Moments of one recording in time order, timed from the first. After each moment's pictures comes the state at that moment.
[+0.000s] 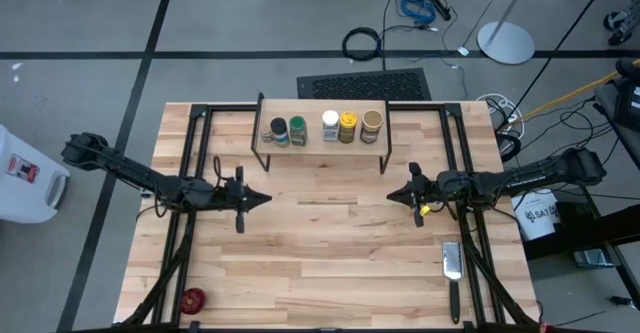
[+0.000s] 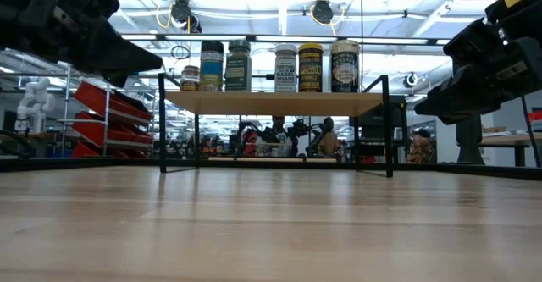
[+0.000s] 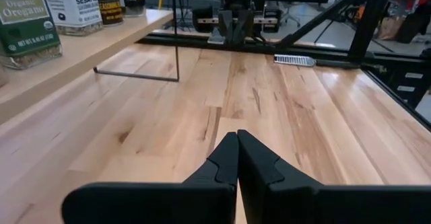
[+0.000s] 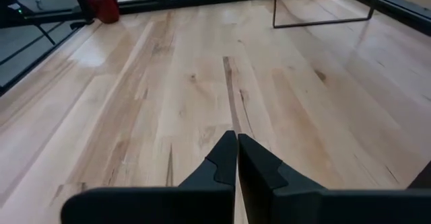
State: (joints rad) left arm -0.31 0.78 0.11 0.51 -0.37 -0.12; right arm 0.07 0.64 0.01 0.31 0.08 0.14
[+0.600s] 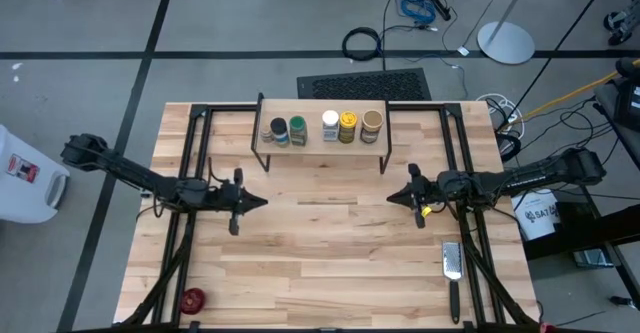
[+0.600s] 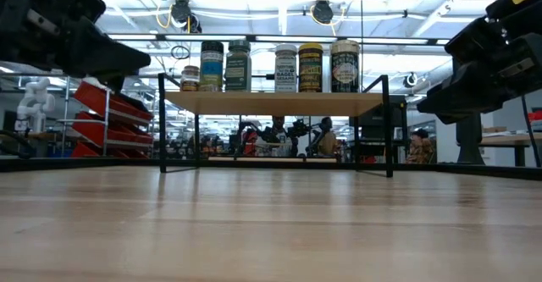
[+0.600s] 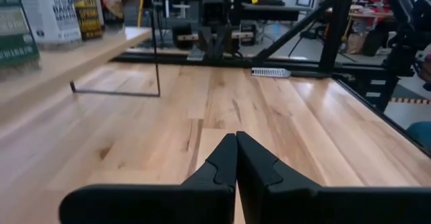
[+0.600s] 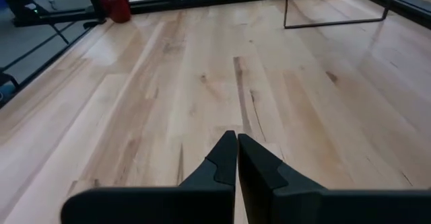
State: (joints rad) left arm -0.31 0.73 0.01 0.64 -0.29 -0.07; right arm 0.07 0.64 0.01 0.31 0.04 0.14
